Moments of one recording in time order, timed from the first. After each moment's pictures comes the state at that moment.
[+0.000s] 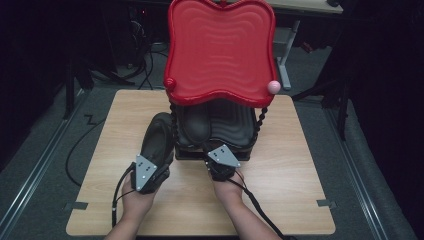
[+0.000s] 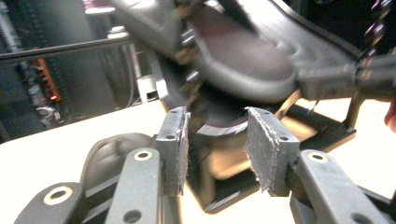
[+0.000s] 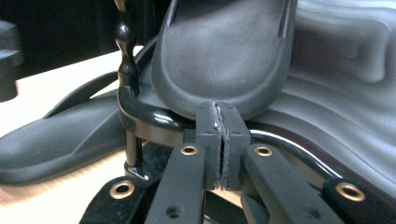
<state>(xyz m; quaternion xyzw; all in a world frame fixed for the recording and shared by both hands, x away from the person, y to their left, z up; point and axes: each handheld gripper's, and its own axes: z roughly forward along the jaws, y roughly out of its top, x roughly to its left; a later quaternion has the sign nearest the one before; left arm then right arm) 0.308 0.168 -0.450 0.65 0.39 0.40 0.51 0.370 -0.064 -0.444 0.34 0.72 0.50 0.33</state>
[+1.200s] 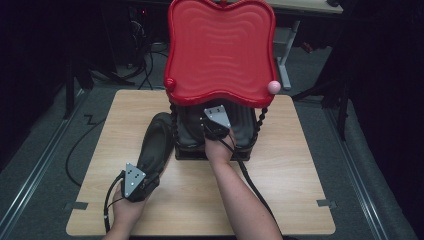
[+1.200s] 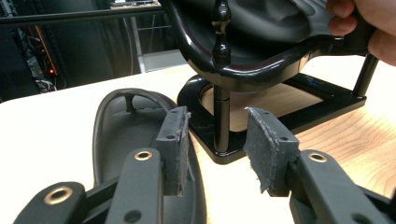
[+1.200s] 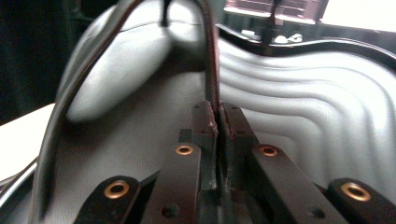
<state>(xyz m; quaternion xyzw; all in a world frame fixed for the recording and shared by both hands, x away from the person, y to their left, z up) 0.299 0.188 -0.475 0.66 0.42 0.37 0.51 0.461 -0.034 -0.397 0.41 0.63 0.50 0.42</state>
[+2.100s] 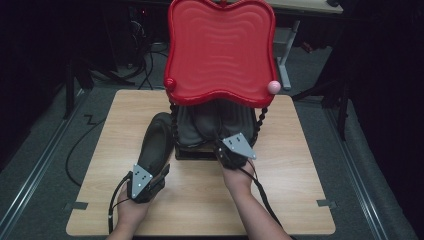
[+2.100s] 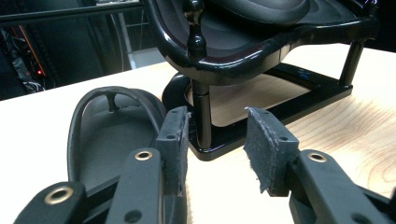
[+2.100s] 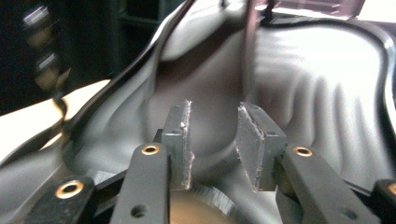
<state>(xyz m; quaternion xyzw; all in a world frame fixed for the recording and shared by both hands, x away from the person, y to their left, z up) 0.299 0.174 -0.478 0.68 0.40 0.36 0.50 0.384 -0.091 -0.415 0.37 0.67 0.53 0.37</state>
